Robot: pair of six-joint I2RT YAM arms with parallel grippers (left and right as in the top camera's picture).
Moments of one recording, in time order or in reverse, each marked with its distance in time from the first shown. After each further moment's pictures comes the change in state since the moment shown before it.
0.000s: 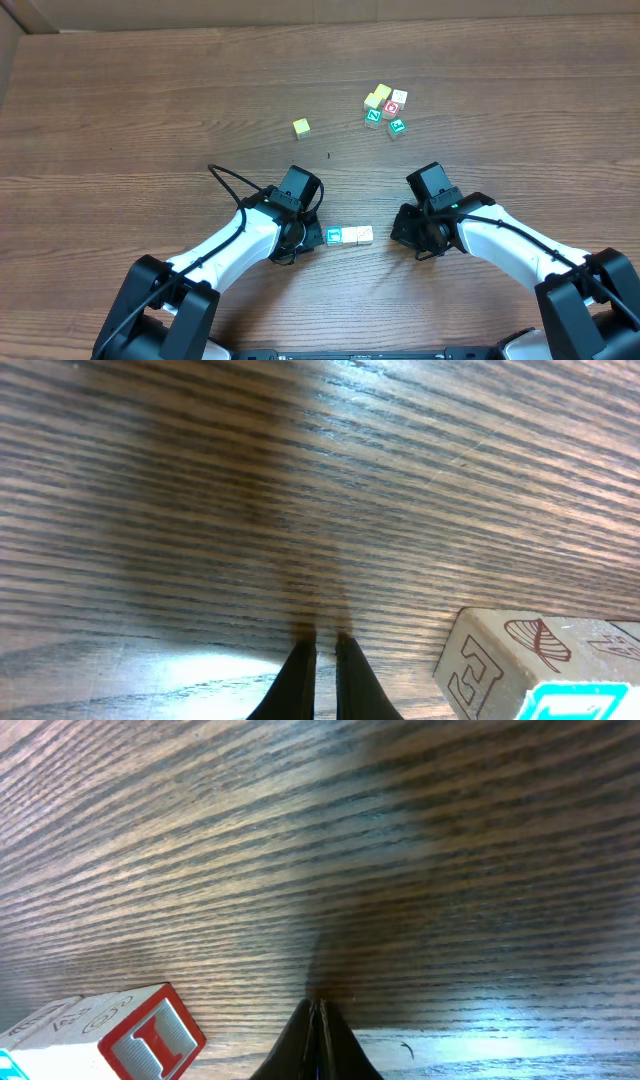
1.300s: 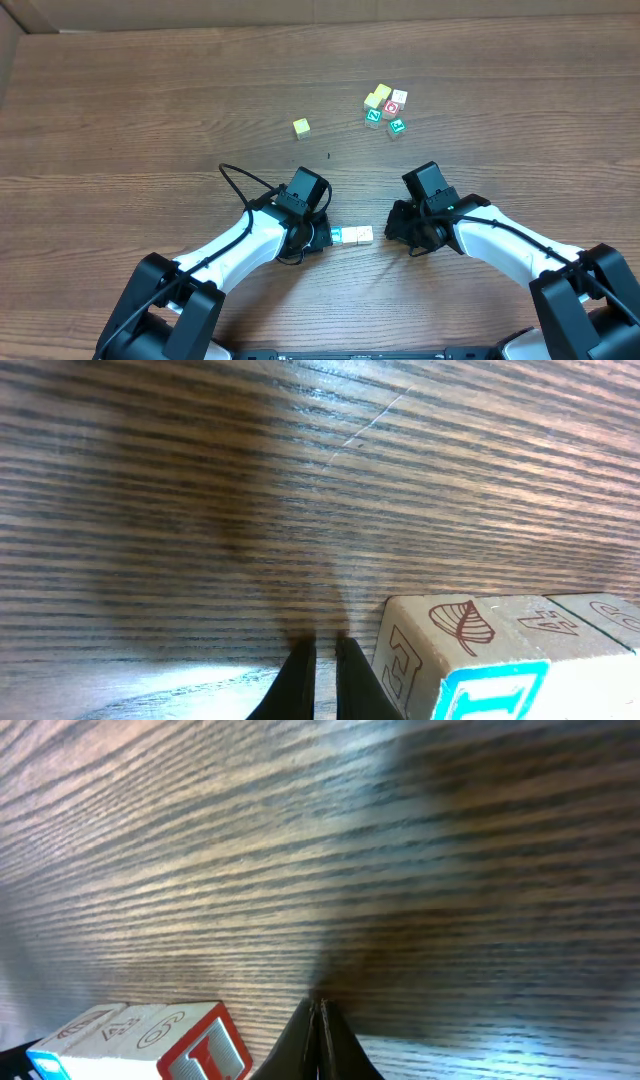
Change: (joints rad) left arm -0.039 0.011 -0.001 0.062 0.047 0.019; right arm 0.019 0.016 -0.009 0.105 -0.035 0.000
